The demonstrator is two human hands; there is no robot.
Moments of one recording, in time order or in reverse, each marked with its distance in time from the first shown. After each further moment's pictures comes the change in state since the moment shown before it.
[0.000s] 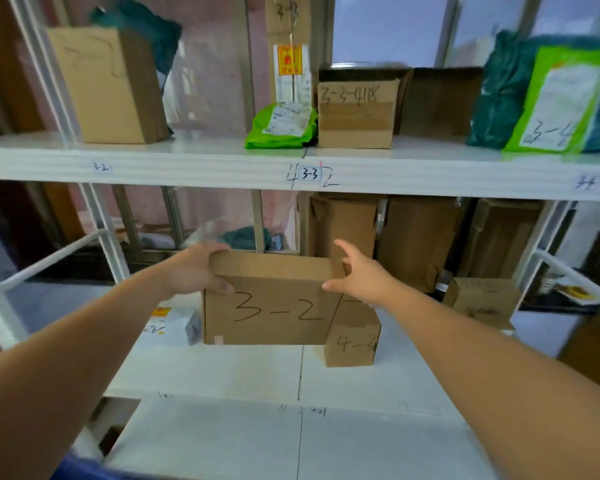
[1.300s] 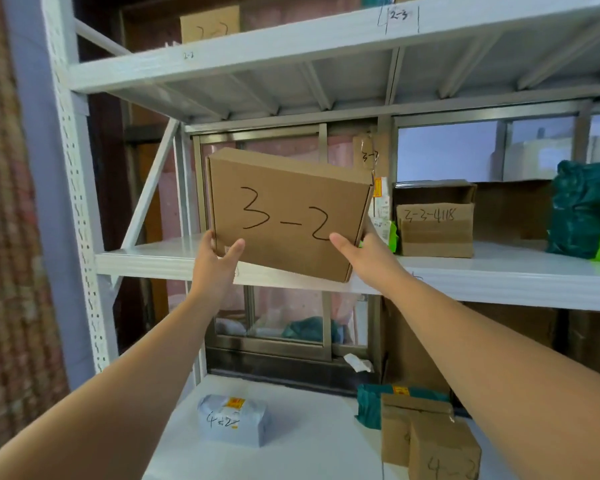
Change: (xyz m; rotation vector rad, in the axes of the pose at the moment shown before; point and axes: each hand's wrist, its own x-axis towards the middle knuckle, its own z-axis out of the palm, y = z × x) left_hand -0.031 -0.006 -0.157 -0.634 0.859 0.093; right_hand 0.023 -0.228 -0.014 0.252 0.327 -0.400
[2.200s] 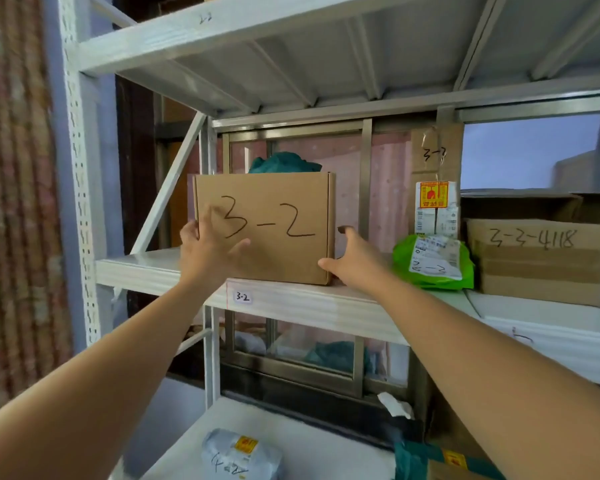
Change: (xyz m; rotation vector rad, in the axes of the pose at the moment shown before) left_hand 0.122 -0.038 -0.003 0.514 0.174 0.123; right_hand 0.129 0.020 0.089 -0.371 -0.102 -0.015
